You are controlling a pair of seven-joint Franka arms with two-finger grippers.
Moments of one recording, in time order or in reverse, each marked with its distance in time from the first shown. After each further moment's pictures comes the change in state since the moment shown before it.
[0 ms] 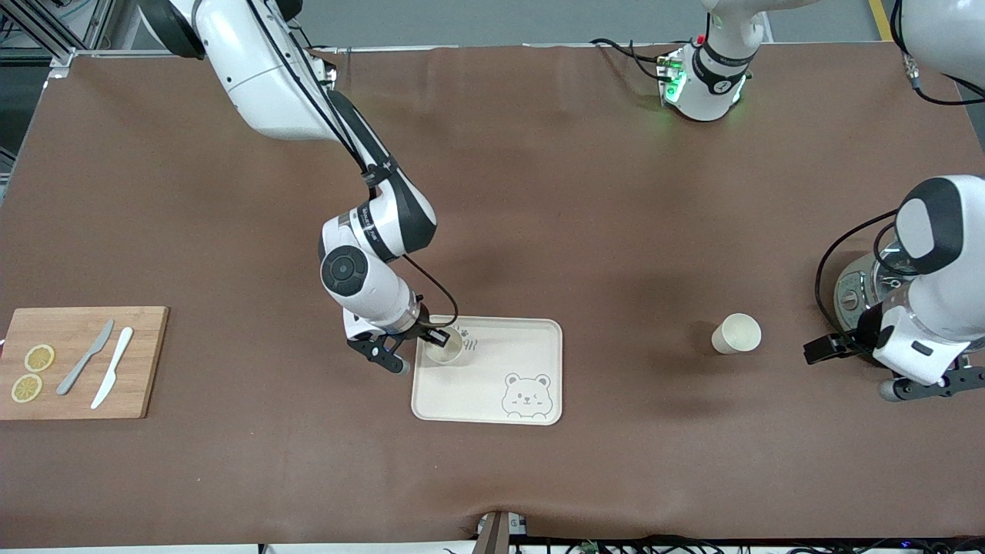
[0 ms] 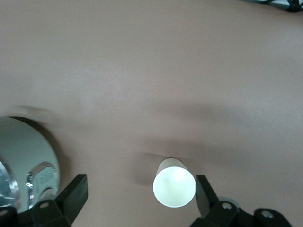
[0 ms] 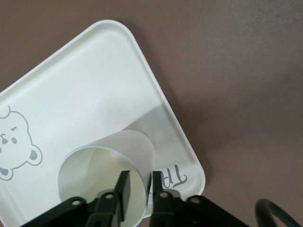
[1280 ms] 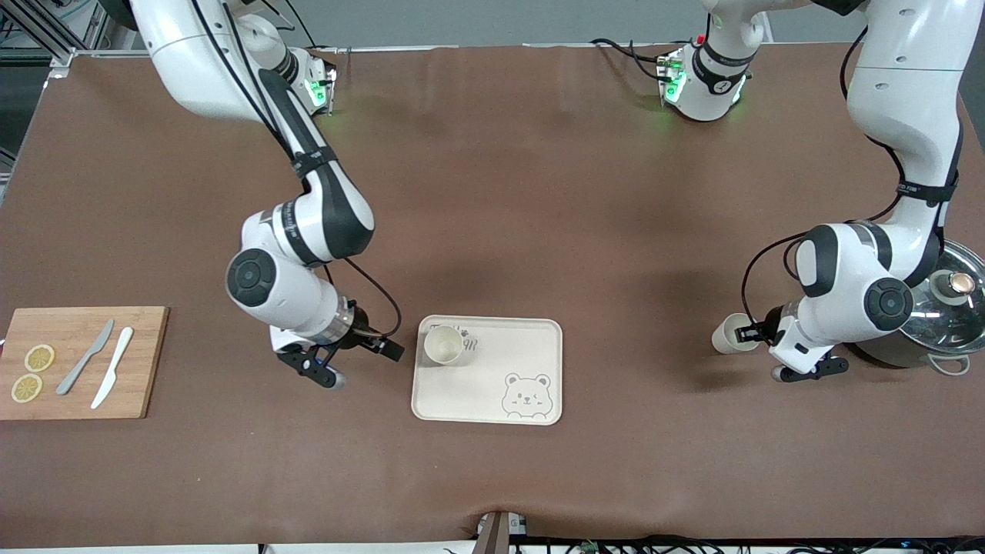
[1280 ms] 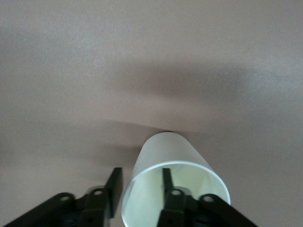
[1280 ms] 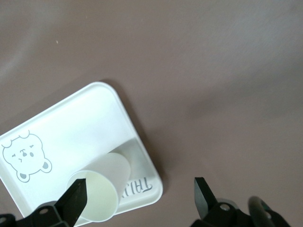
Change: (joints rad) left arm -0.004 0.125 -0.009 -0.323 -0.068 0.282 -0.002; right arm -0.116 -0.118 0.005 -0.009 0.000 -0.148 -0.118
